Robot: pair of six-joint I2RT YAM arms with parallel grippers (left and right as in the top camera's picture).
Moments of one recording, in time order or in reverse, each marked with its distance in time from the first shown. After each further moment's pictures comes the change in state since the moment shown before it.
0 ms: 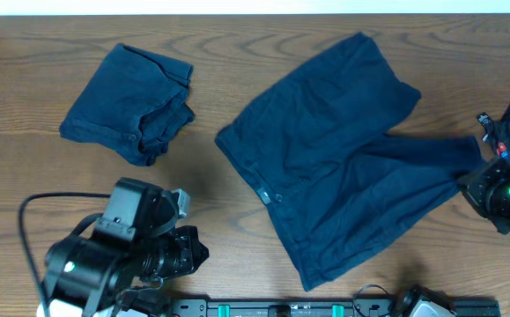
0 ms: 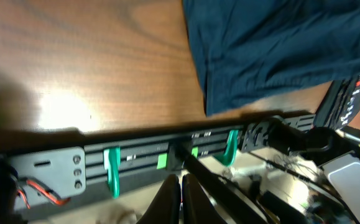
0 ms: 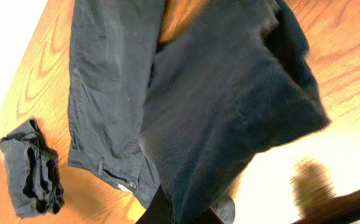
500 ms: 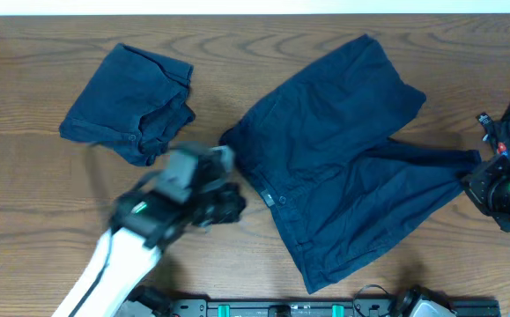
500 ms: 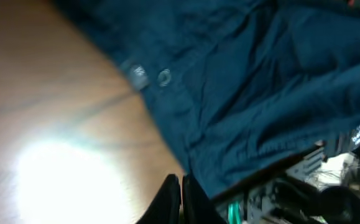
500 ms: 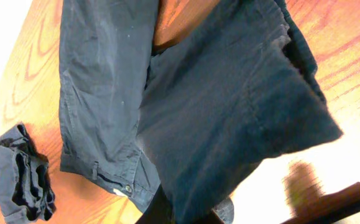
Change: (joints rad) left arm -0.192 0.331 -0.148 0.661 -0.061 -0.048; right arm 0.000 0.029 0.003 -0.002 0.030 0.000
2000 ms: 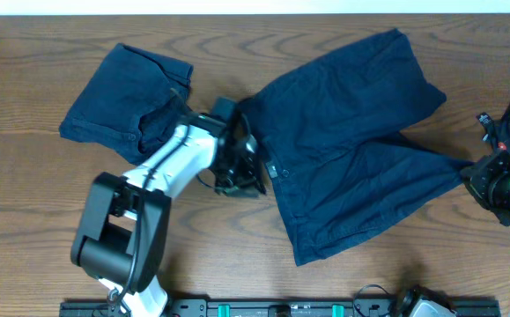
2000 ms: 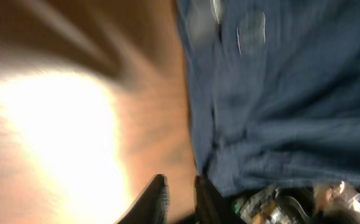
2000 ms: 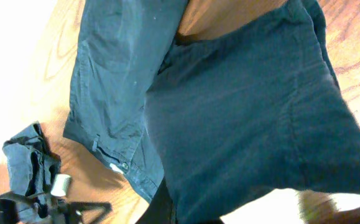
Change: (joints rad) left arm 0.111 0.684 0.264 -0.117 0.243 0.157; right arm 0.004 0.000 0.000 0.045 -0.043 -0.001
